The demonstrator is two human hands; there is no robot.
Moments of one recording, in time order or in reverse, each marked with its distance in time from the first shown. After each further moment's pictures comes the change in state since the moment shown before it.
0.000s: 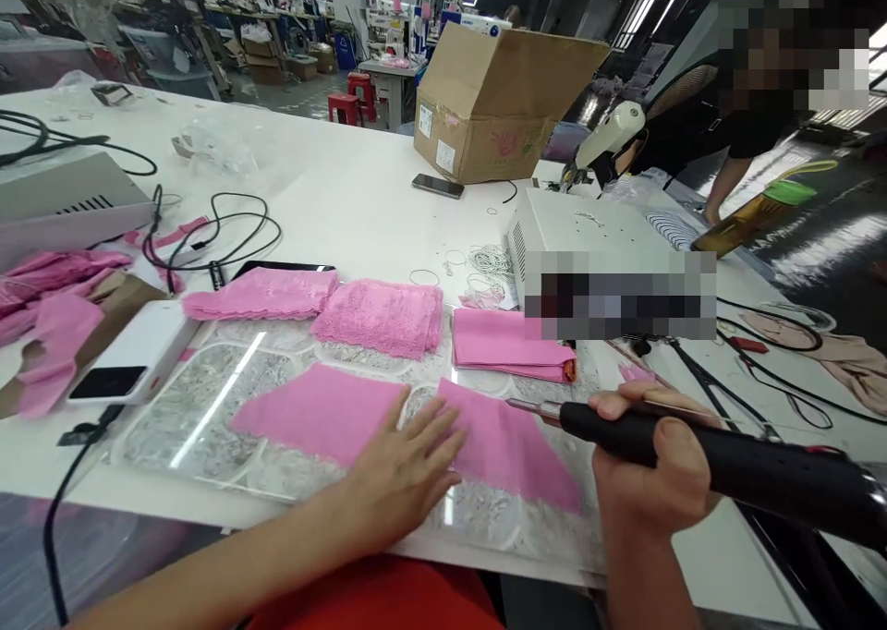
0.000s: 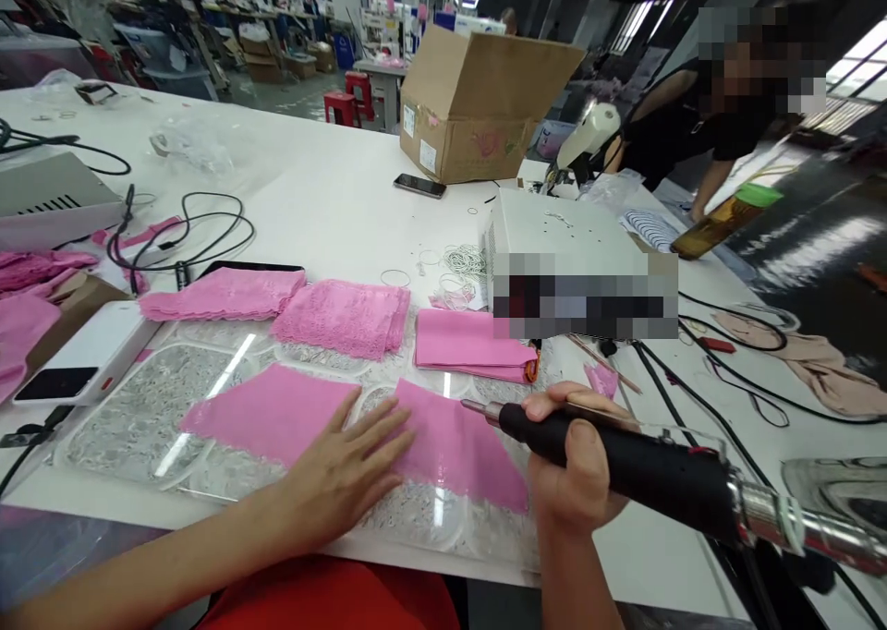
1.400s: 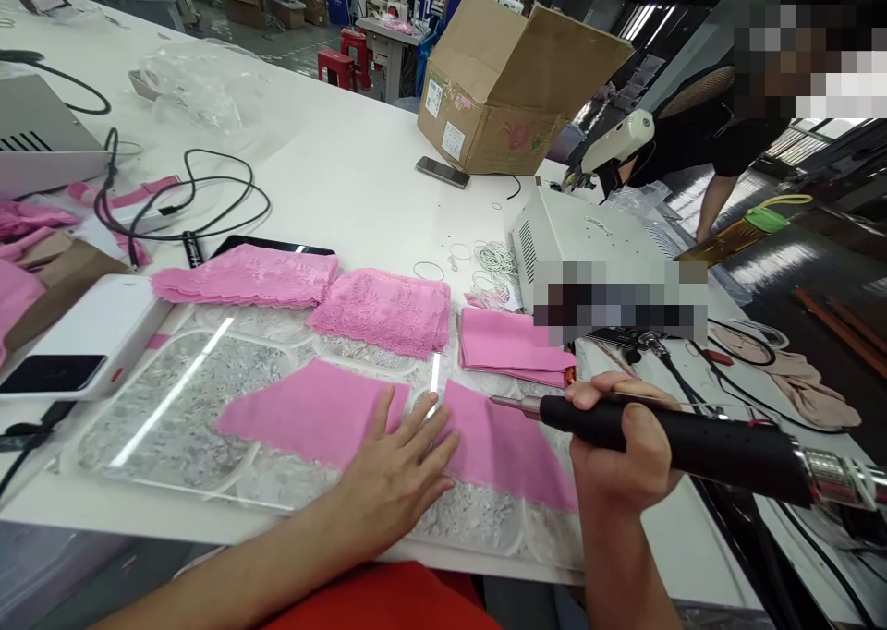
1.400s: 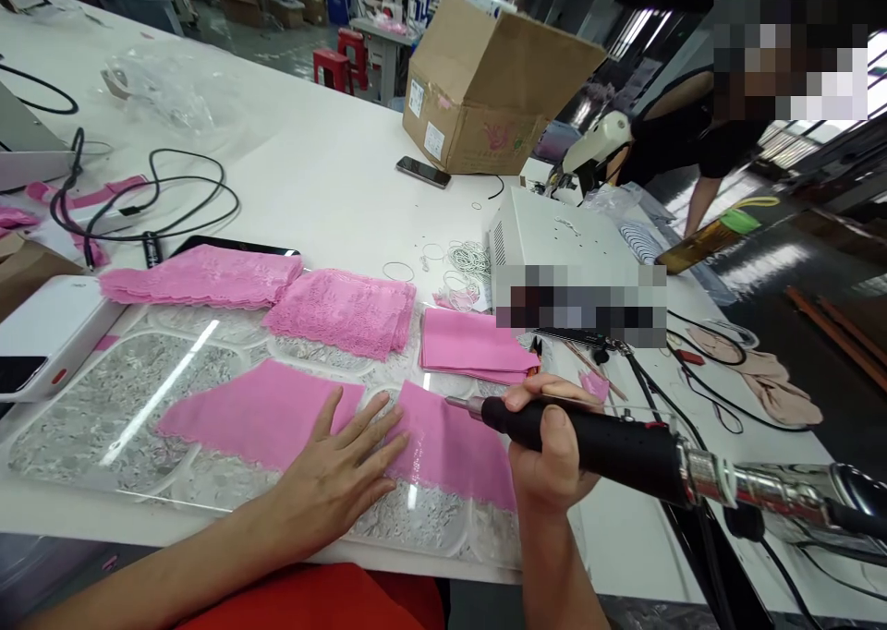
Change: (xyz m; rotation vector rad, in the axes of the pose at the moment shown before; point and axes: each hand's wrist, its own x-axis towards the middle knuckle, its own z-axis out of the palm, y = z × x) left_hand -0.017 -0.013 0.011 0.005 0.085 -0.046; right_hand -0.006 0.007 0.031 -0.042 -0.083 0.011
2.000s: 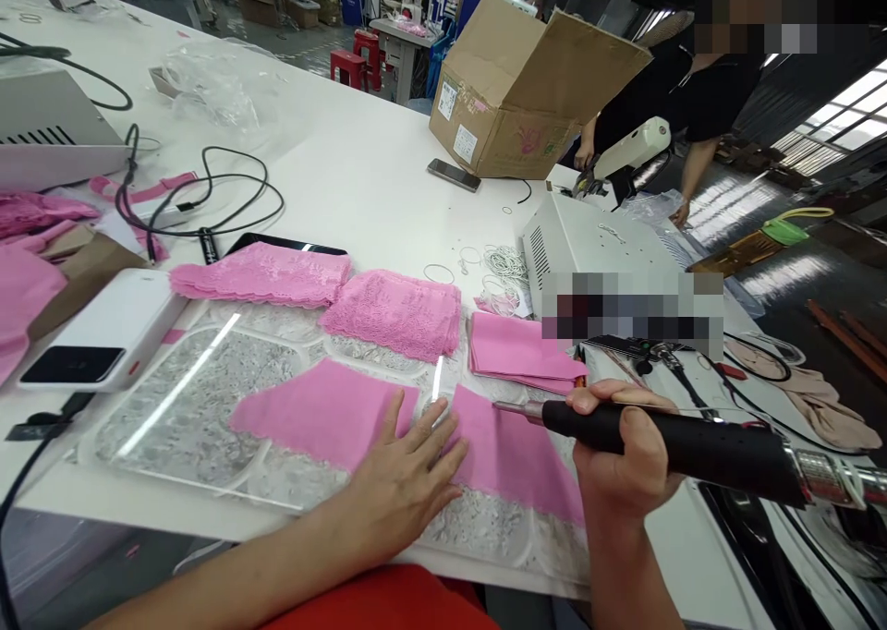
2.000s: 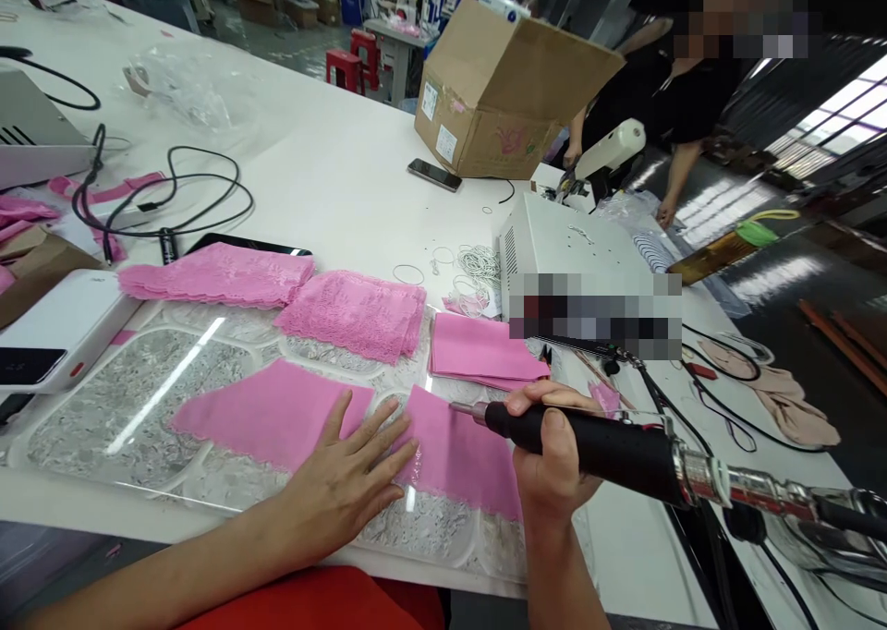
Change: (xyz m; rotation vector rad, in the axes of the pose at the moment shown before) left_hand -0.003 0.001 0.003 -0.018 0.000 -0.012; right_hand -0.001 0.005 0.005 -0.022 -0.064 0.010
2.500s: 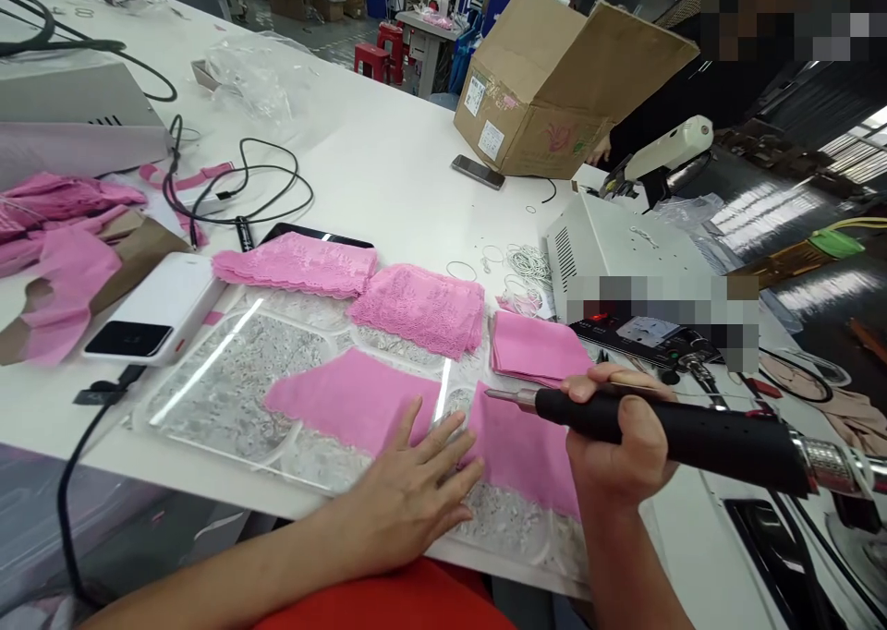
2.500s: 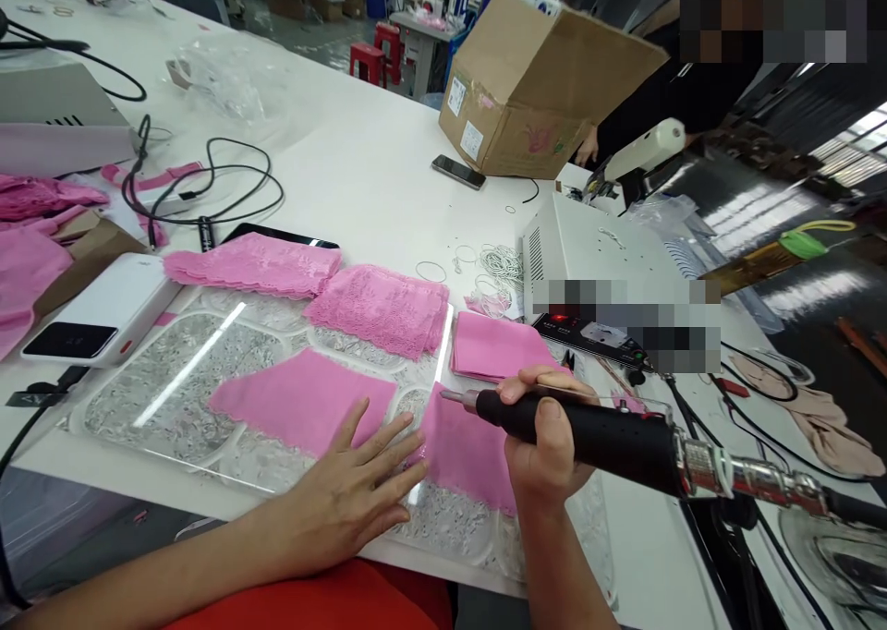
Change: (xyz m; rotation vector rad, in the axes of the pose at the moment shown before) left_hand -0.017 0.002 -0.018 -0.135 -0.001 0.032; right_hand -0.007 0.000 0.034 0.097 -0.068 0.015
